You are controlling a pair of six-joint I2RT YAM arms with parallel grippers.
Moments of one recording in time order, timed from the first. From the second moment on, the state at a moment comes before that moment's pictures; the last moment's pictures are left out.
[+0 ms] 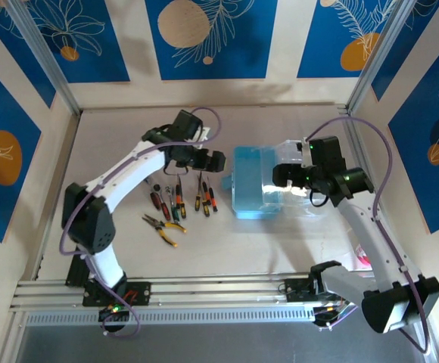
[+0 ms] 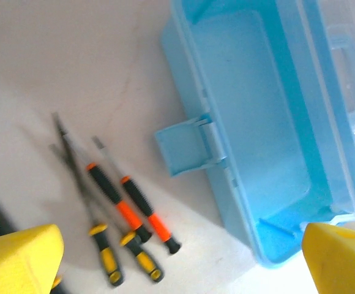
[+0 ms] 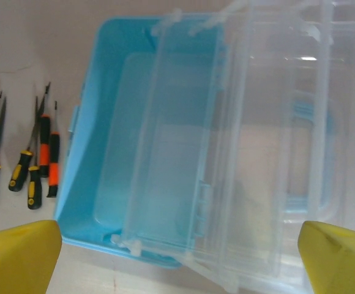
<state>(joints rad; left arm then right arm) -0.56 1.72 1.55 -0.84 0.19 -0.34 0.25 1.08 1.12 -0.92 -0.07 0.22</state>
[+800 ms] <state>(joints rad) -0.36 1.65 1.21 -0.96 -0.02 -0.47 0.35 1.34 1.22 -0.84 -0.17 0.21</state>
